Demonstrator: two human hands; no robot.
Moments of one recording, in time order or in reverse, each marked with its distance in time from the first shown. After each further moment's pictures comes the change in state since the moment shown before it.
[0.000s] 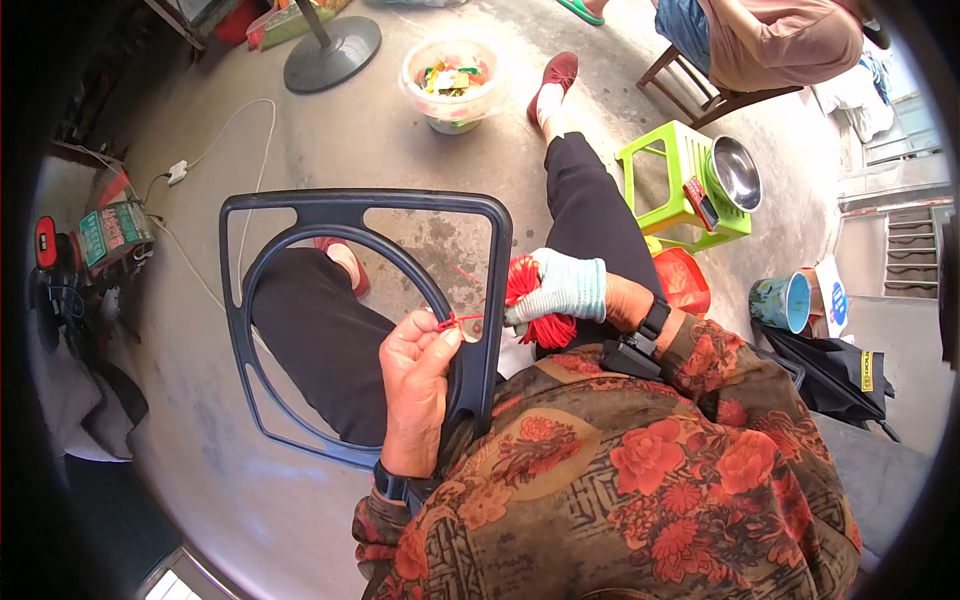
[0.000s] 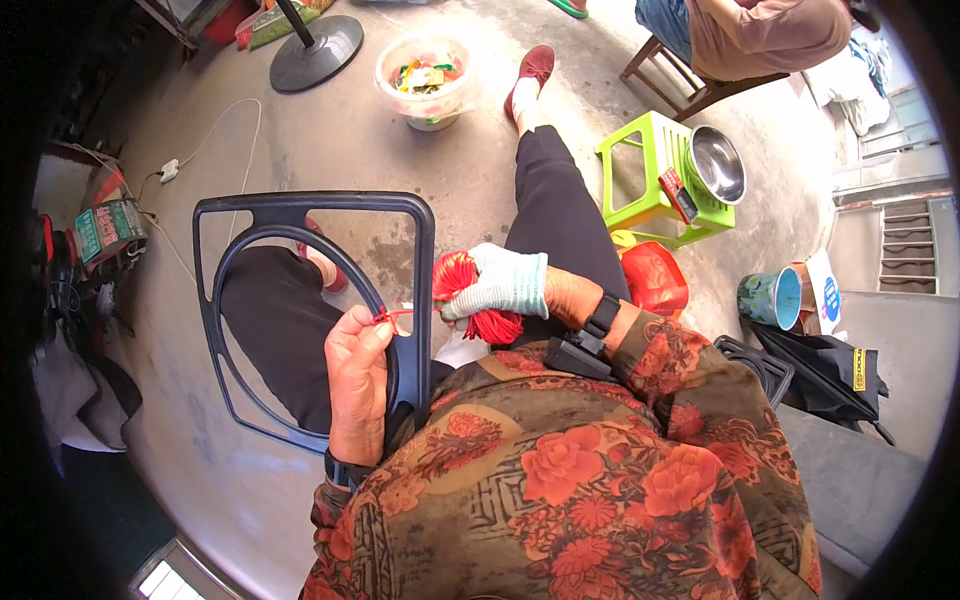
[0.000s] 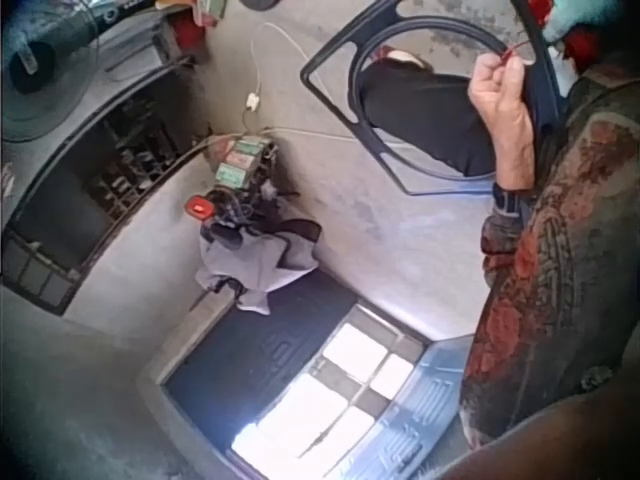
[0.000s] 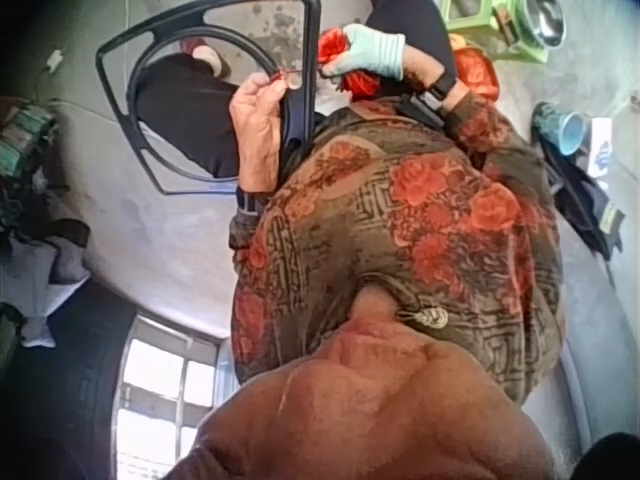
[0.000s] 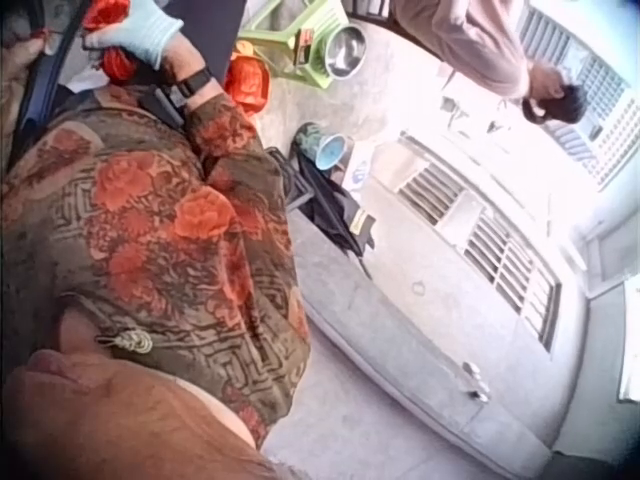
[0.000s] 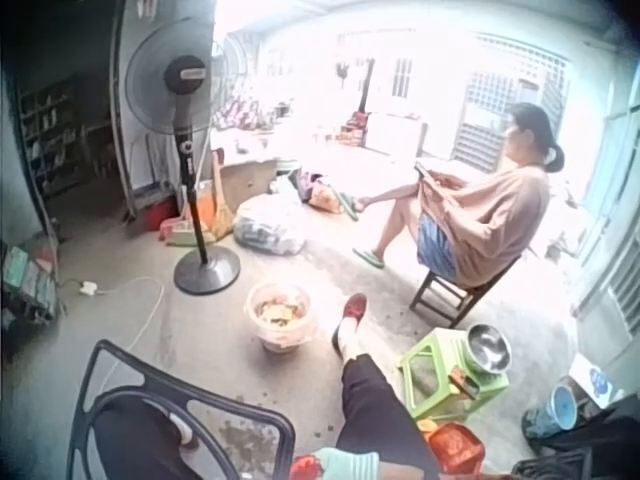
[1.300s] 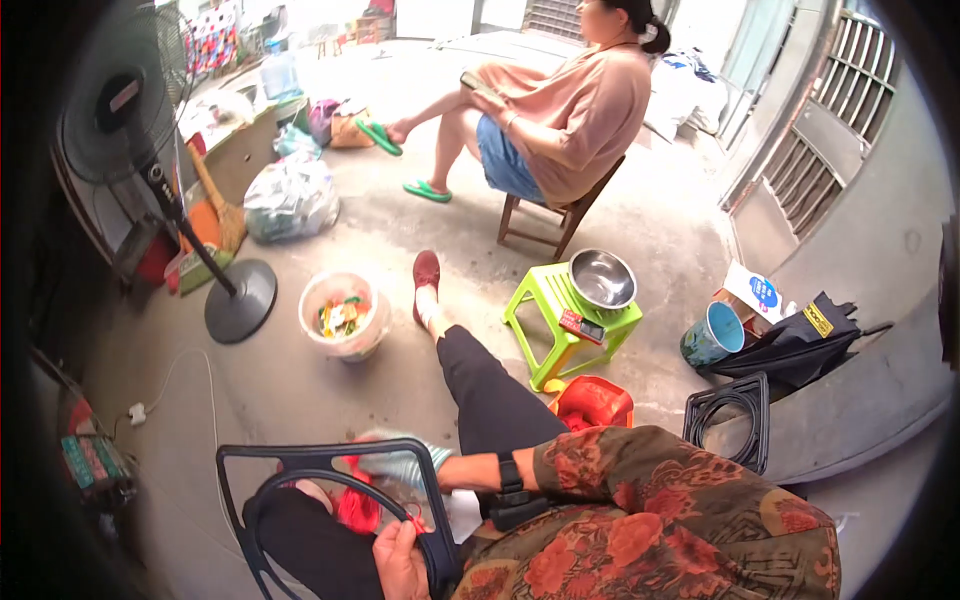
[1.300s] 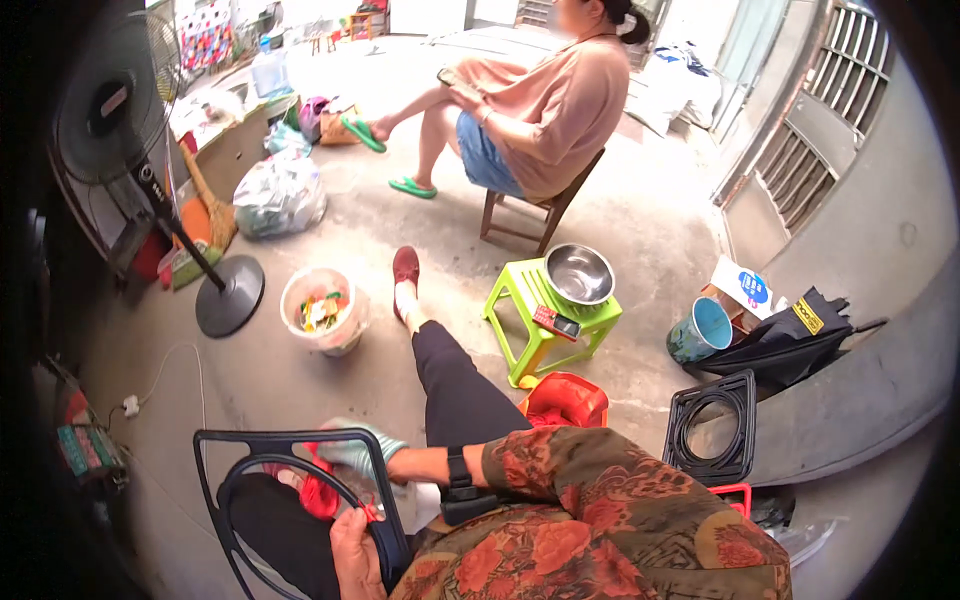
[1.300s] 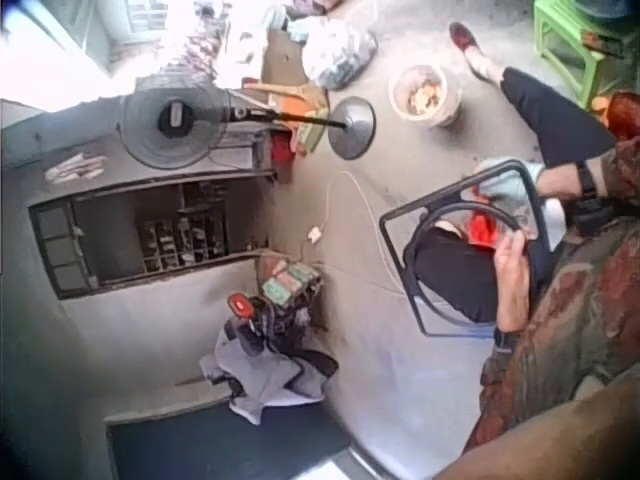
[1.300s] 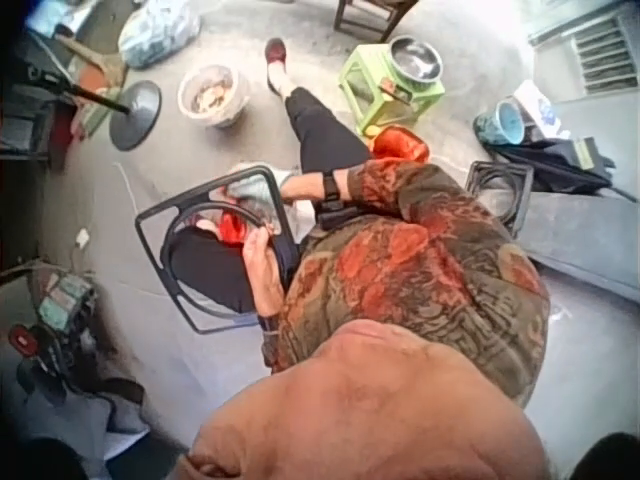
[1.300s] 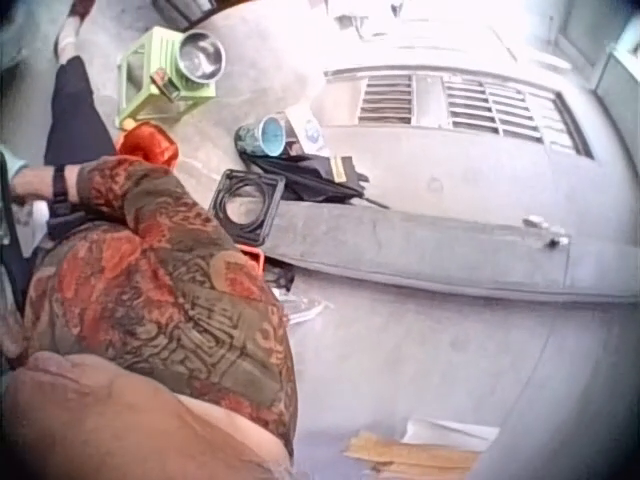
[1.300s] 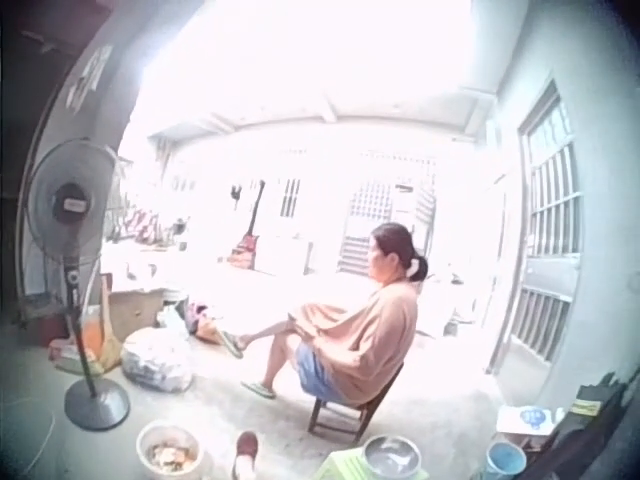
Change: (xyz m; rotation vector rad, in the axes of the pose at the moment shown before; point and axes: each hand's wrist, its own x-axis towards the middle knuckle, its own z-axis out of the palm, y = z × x) left_hand 0.003 -0.014 0.003 0.125 -0.020 -0.118; right_hand 0.124 0.041 -0.001 0.651 0.205 -0.493
